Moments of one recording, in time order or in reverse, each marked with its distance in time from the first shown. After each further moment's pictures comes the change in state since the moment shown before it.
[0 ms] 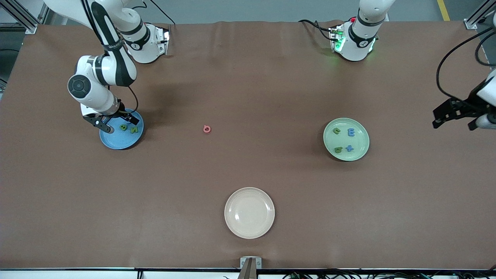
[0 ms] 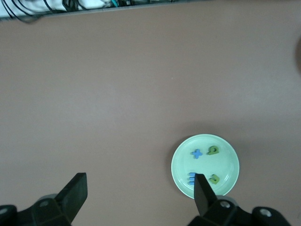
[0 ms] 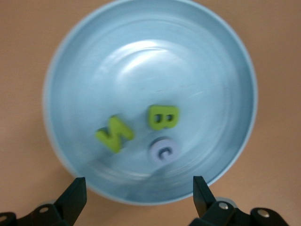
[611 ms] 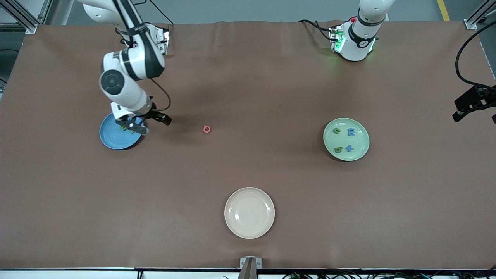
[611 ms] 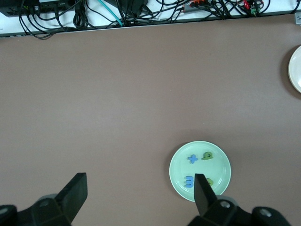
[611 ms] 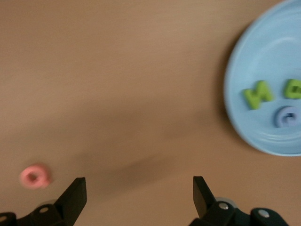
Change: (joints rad) left arm 0.000 0.015 0.003 0.115 -0.004 -0.076 -0.006; right arm 0.336 -0.013 0.011 0.179 0.064 -0.123 0.074
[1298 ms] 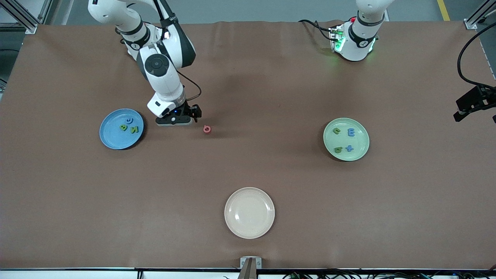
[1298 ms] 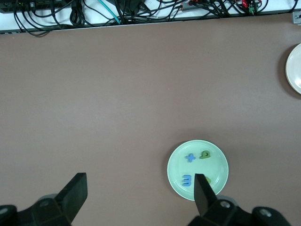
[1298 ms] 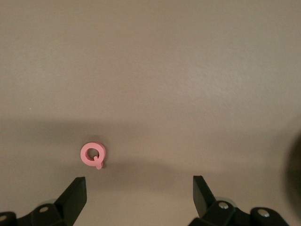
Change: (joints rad) left arm -0.378 0.024 0.374 0.012 -0.003 -0.010 -0.005; right arm 0.148 0.106 0.029 0.032 0.000 0.178 -0.253
